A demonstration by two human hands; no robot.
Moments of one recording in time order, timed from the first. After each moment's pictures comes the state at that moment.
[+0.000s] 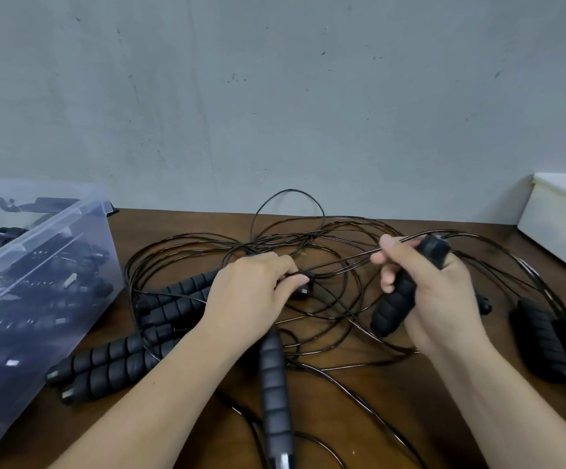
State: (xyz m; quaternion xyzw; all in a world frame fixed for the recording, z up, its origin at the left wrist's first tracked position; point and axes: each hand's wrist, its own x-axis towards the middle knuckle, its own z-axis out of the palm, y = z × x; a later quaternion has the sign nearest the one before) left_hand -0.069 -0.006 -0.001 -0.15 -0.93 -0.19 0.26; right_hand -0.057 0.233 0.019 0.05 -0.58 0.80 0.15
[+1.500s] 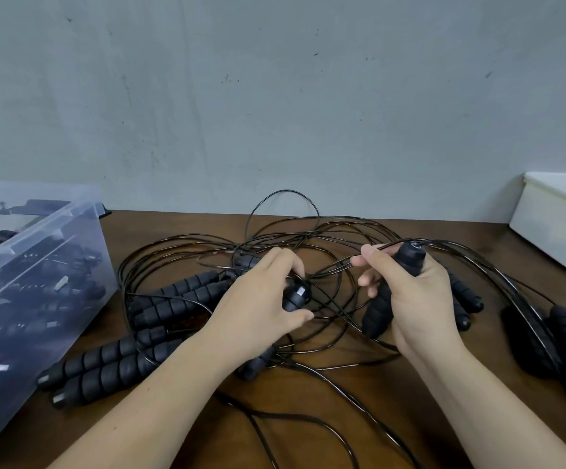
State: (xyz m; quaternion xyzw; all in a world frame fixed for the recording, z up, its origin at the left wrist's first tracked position) left_hand -0.061 0.003 -0.005 -0.19 -0.93 -0.28 0.16; right_hand -0.065 0.225 0.003 0.02 -0.63 0.75 0.20
